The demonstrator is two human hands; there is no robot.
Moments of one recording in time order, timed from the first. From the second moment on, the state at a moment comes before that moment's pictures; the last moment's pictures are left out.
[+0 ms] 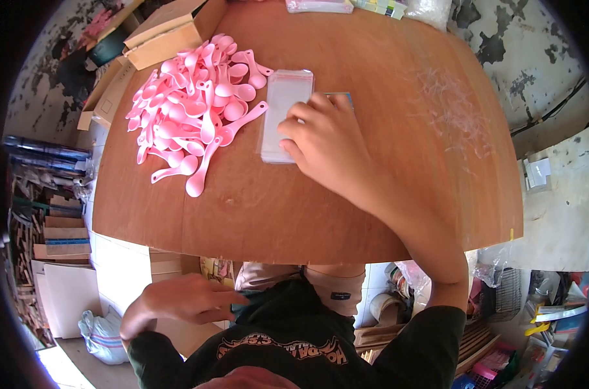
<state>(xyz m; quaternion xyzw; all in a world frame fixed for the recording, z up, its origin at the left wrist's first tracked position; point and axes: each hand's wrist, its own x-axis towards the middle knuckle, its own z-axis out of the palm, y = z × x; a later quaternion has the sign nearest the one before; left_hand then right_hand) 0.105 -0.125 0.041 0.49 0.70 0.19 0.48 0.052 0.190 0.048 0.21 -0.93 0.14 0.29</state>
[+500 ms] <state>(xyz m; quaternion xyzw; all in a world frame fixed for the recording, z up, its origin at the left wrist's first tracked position) -0.020 -0.024 0.014 0.41 0.78 0.47 -0.01 0.009 0.190 0.042 0.22 -0.97 0.09 0.04</state>
